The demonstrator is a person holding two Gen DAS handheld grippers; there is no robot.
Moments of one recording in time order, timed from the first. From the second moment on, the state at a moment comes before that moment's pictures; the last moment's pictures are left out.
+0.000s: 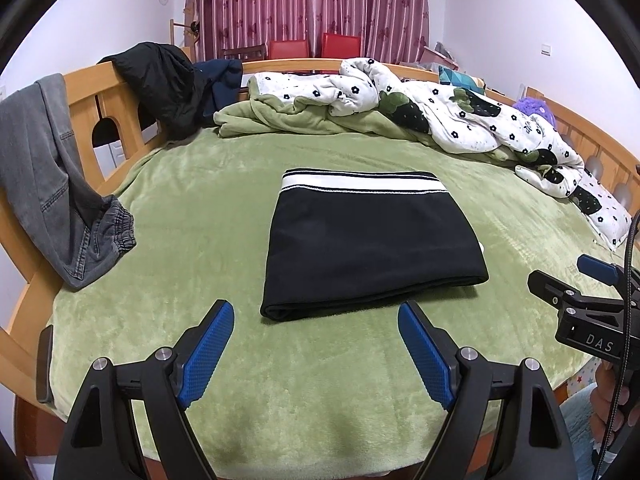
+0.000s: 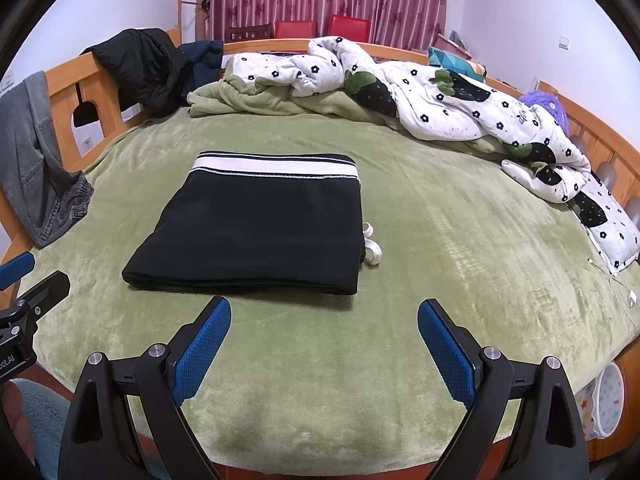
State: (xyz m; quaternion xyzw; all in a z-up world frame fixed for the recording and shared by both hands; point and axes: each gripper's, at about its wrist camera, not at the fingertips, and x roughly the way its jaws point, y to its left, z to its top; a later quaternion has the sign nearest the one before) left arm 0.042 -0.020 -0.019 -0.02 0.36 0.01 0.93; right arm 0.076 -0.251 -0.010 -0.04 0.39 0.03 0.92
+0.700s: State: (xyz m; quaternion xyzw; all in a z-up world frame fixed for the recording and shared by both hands) left arm 0.041 -0.022 -0.018 -0.02 0.36 0.01 0.93; right arm 0.076 -0.250 -0.010 -0.04 0.39 0.03 0.92
